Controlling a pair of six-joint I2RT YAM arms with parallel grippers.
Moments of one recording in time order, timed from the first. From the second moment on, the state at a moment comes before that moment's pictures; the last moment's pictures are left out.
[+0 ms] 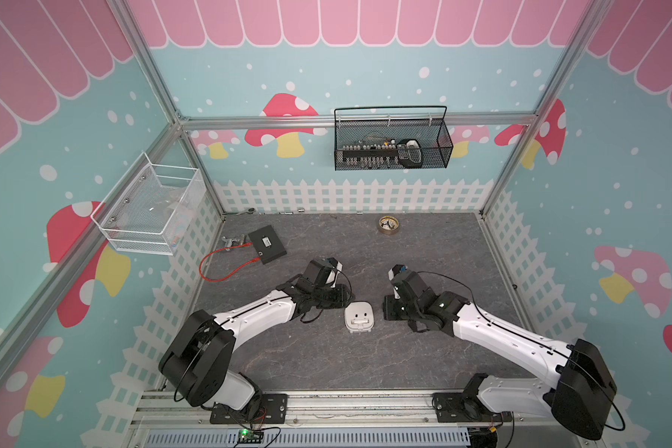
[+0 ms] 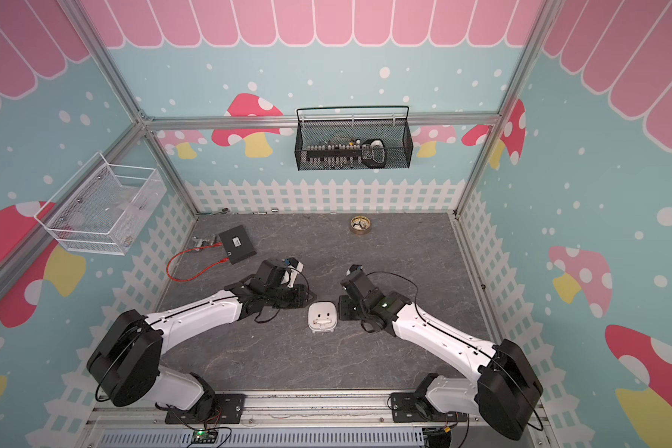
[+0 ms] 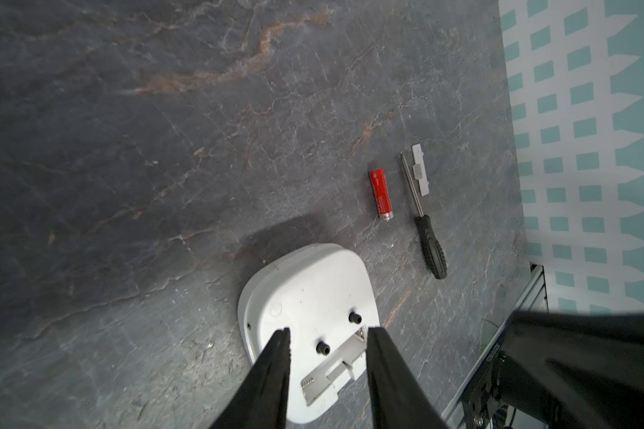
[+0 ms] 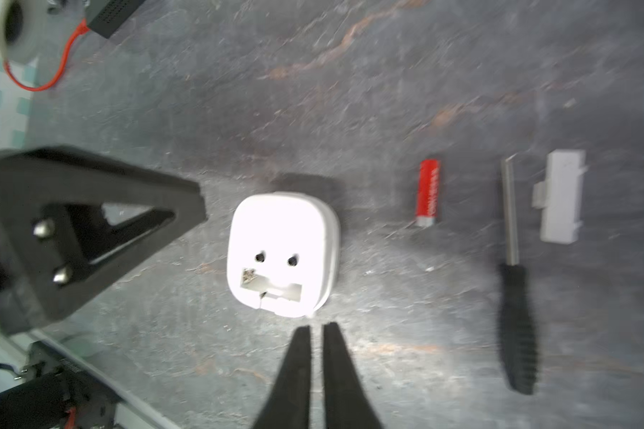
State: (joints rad) left arm -0.59 1.53 0.89 -0.18 0.35 -0.60; right arm 0.83 1.25 0.81 -0.50 0.00 0.72
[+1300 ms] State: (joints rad) left arm -0.54 1.71 0.85 -0.01 0.43 -0.60; right arm 0.79 1.64 0.87 -0.35 -0.04 0.65
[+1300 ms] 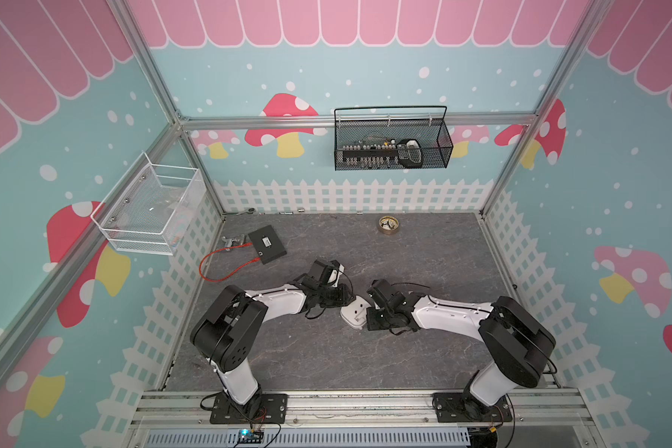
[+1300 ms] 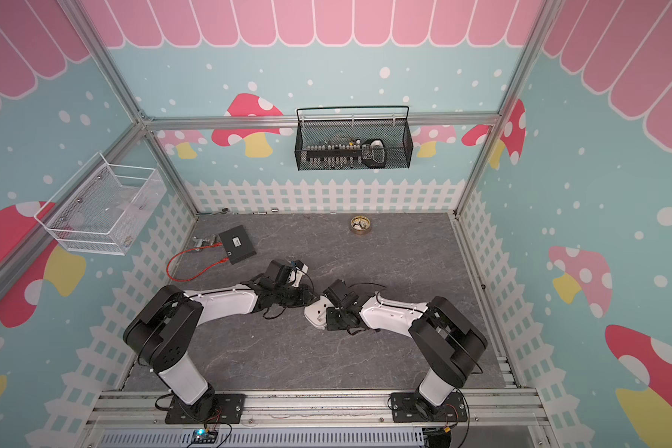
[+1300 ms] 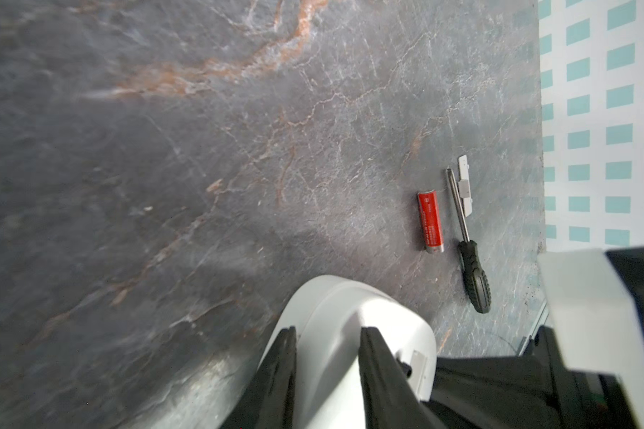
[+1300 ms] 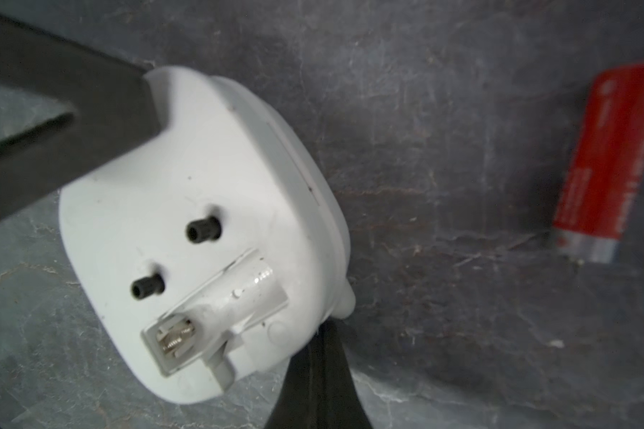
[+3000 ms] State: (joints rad) left arm -0.53 1.61 0.75 -0.05 0.42 -0.62; right arm 0.77 1.67 0.99 -0.54 -0.17 0.49
